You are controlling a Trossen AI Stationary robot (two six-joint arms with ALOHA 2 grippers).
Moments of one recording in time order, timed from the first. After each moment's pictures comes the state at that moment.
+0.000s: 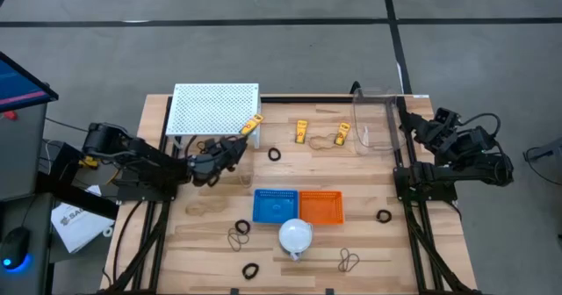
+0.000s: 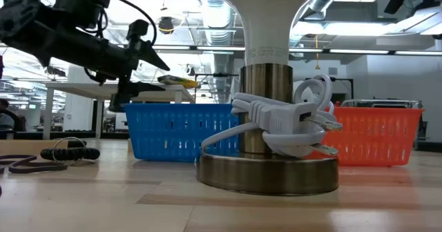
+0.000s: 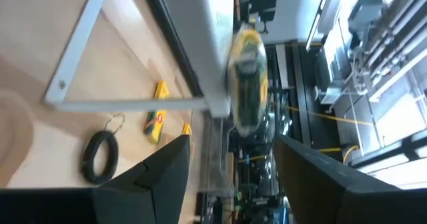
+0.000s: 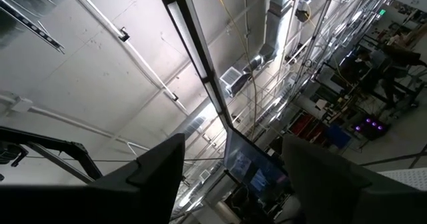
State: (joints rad) left arm -0.05 1.43 0.24 1.05 -0.86 -1.65; right arm 0.03 0.01 0.36 0.30 0.39 0.72
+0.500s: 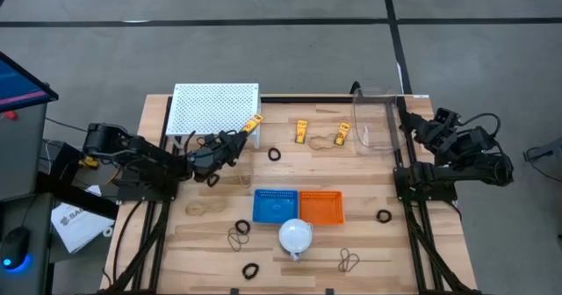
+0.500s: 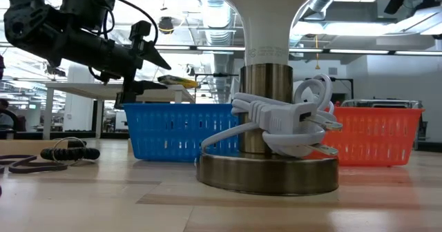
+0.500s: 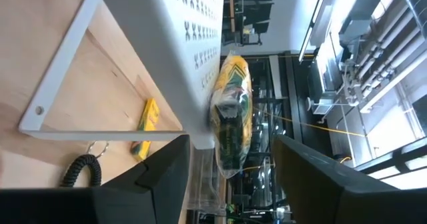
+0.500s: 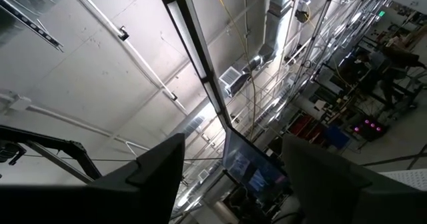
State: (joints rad) left arm 0.01 1.43 0.24 1.08 -0.82 -1.63; right arm 0.03 0.01 0.36 0.30 0.39 0.71
